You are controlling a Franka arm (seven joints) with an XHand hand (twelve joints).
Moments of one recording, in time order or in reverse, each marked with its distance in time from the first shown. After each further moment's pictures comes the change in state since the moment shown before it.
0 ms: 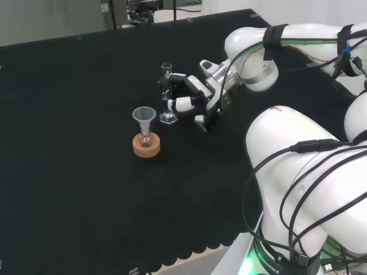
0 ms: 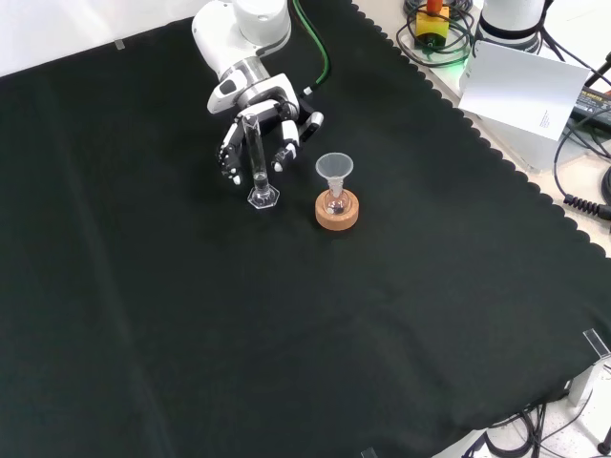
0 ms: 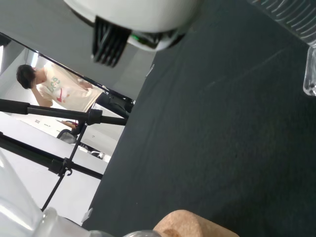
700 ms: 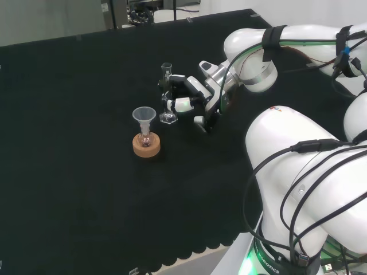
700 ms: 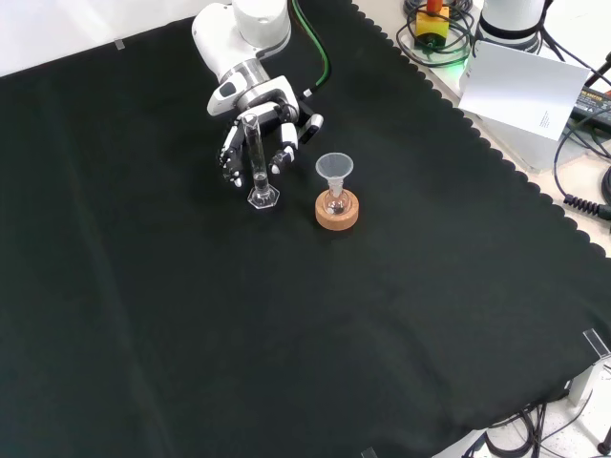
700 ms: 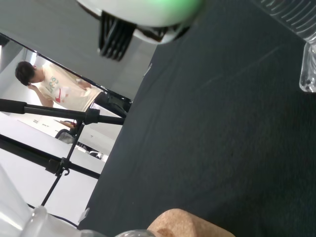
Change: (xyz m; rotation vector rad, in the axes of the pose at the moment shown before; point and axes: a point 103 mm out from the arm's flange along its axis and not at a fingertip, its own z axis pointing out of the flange) arm -0.002 0.002 0.004 -0.001 -0.004 0.003
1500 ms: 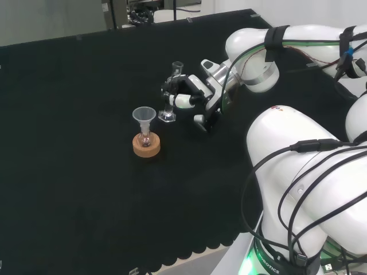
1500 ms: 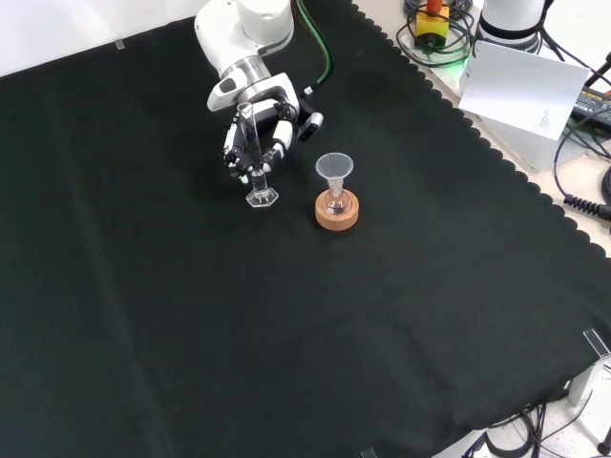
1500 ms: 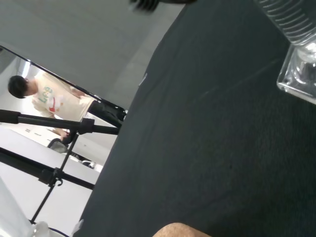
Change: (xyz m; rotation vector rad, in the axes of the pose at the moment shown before) arm 0.004 0.000 -0.004 -0.030 -0.017 0.018
